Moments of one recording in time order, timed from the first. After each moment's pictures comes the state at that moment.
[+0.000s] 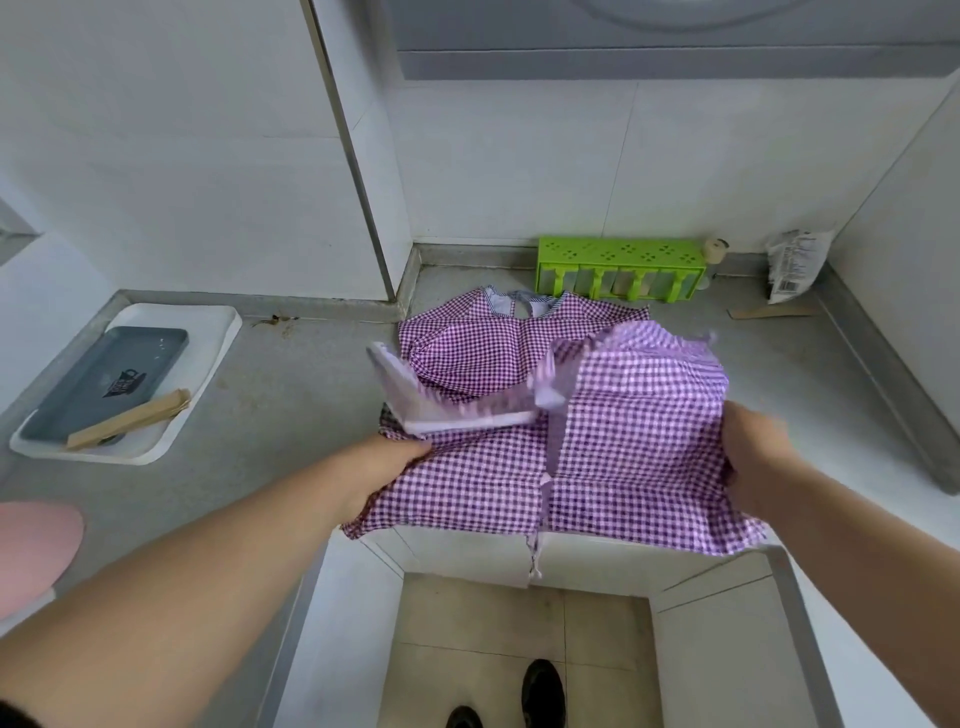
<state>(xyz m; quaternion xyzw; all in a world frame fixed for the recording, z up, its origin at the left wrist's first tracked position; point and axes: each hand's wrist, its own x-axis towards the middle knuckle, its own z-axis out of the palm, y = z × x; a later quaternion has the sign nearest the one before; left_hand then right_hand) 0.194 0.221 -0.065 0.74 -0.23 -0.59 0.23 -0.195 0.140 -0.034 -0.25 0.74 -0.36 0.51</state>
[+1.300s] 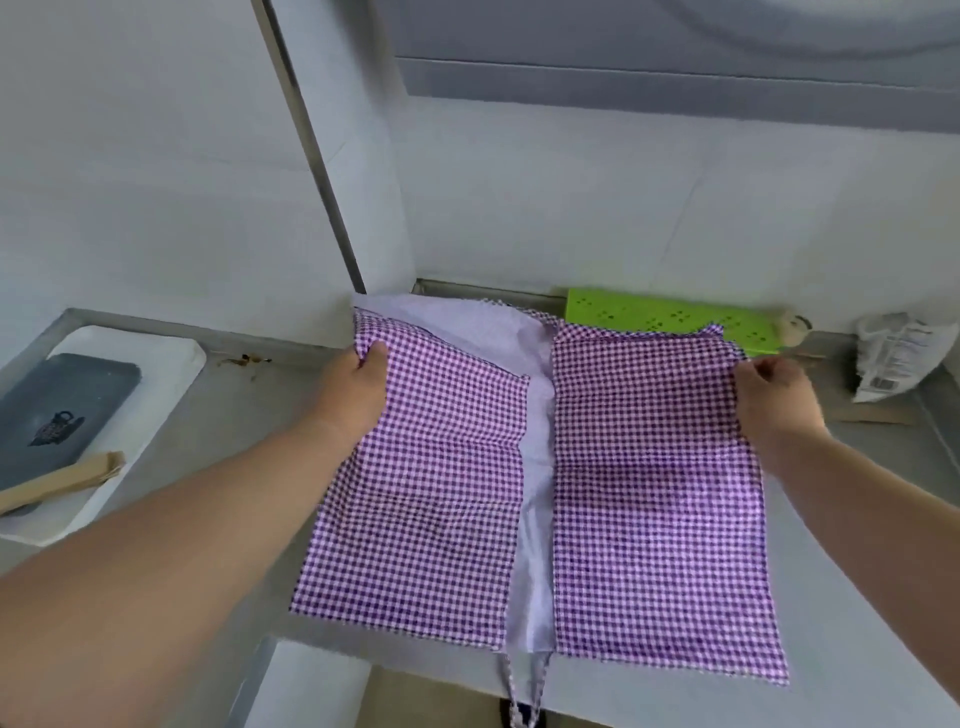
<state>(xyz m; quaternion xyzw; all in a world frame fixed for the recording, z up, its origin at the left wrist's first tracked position) 0.241 0.007 -0.044 0.78 -0.34 -0.34 0.40 -0.177 -0.131 -0.072 -0.50 0.75 -0.32 0.28</state>
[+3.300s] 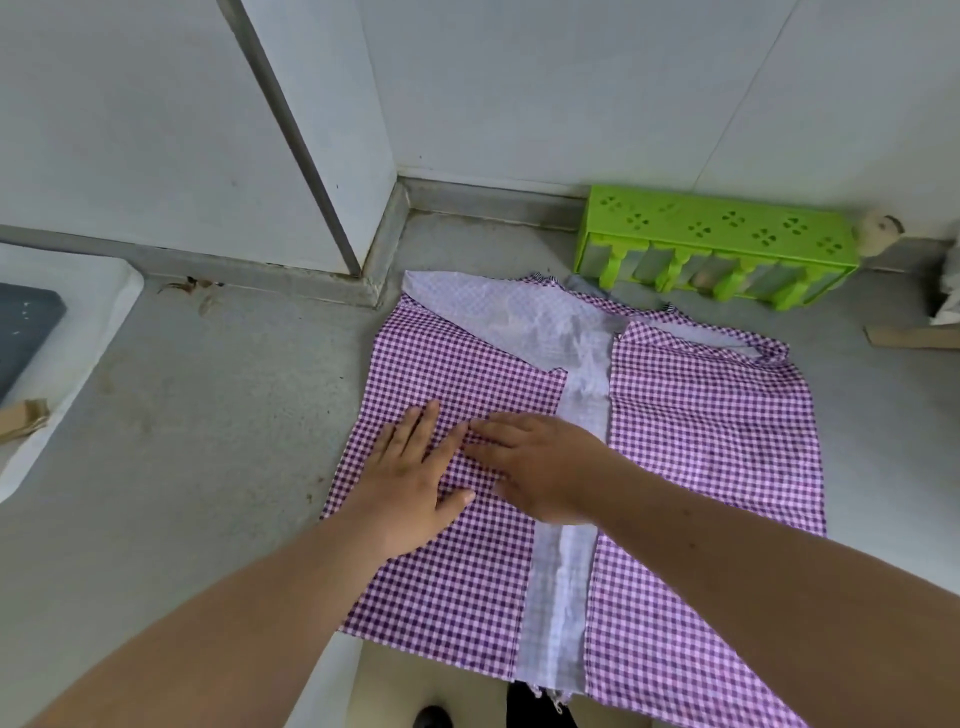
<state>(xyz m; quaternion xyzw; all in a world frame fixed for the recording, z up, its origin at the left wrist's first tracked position) 0.200 0.076 -0.233 0.68 -0.69 -0.20 -0.14 -0.010 -0.030 -0.190 -0.95 0.22 0.15 0.15</state>
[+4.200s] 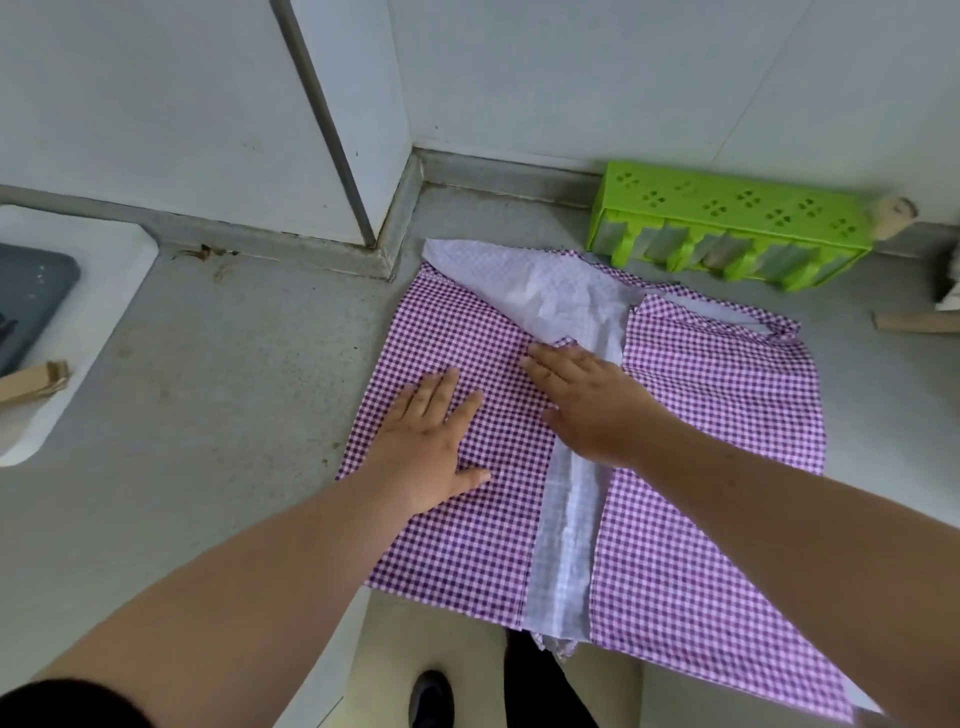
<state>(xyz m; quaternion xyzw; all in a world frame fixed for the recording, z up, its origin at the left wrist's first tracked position) 0.193 0.069 -0.207 0.67 -0.70 -0.18 -0.18 -0.033 -0.054 -0.183 -0.92 0.35 0.13 0.12</state>
